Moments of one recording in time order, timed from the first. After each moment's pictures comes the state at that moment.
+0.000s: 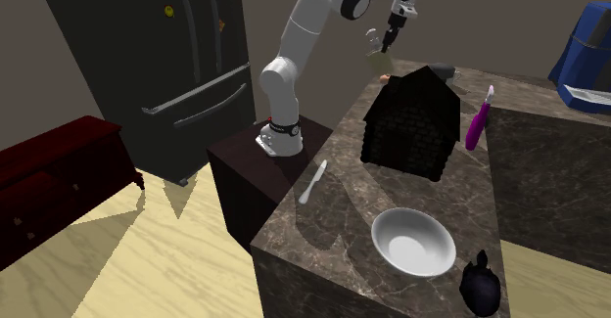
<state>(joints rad) 0.47 0.47 1.10 -1.59 -0.23 1.70 1.36</state>
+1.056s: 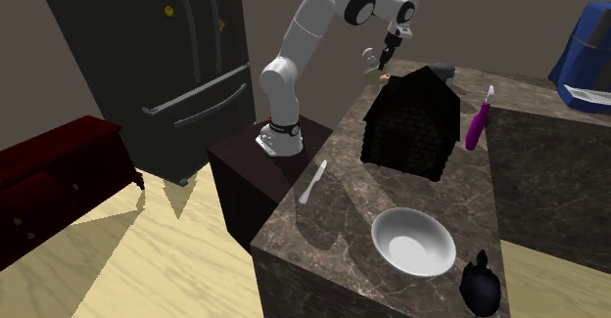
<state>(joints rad) 0.48 0.53 1.06 -1.74 -0.29 1.88 1.38</state>
